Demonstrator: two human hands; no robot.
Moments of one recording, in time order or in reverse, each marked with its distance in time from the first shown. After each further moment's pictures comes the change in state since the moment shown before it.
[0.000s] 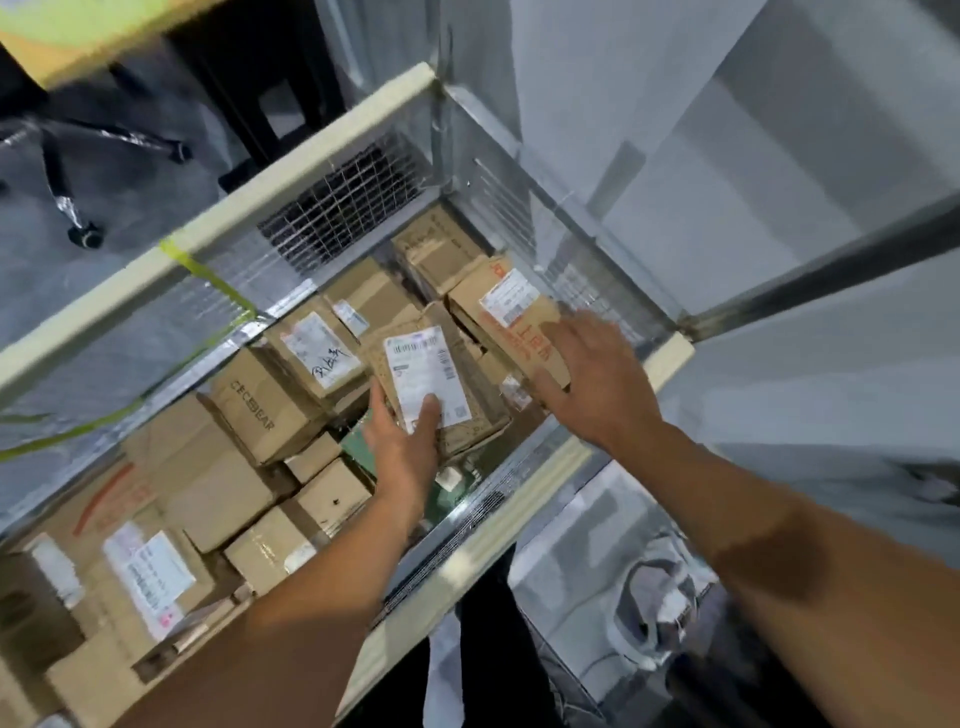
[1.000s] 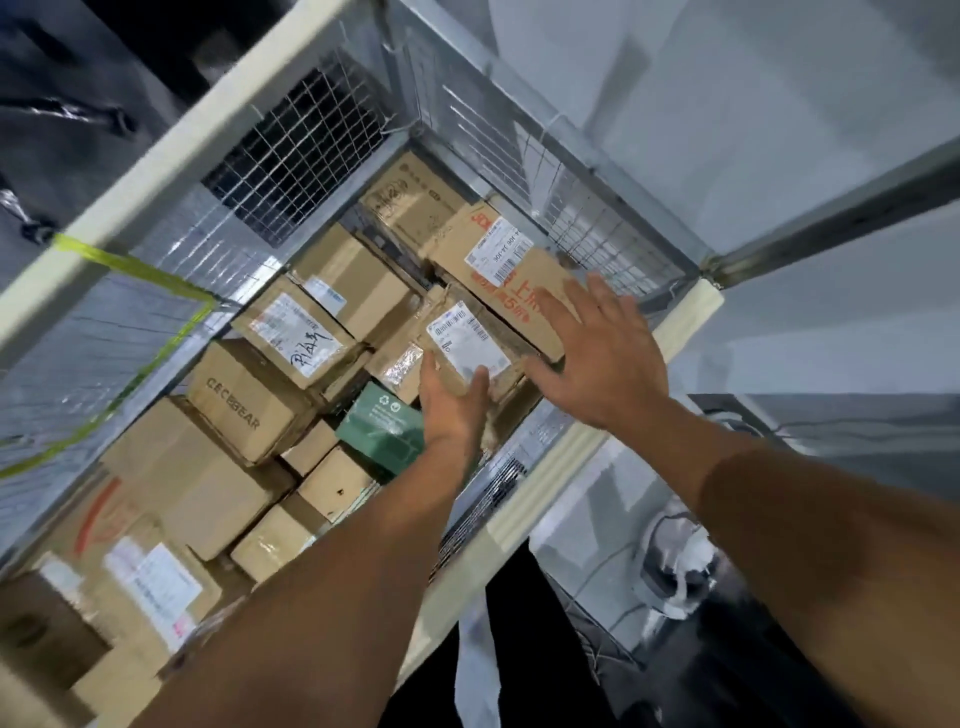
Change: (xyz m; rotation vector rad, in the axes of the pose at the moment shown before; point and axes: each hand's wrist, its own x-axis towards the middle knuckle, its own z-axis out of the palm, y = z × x) left_hand 0.039 -0.028 0.077 0.281 -0.101 -0.128; right_hand 0.023 0.024 0.040 -0.219 -0.212 0.084
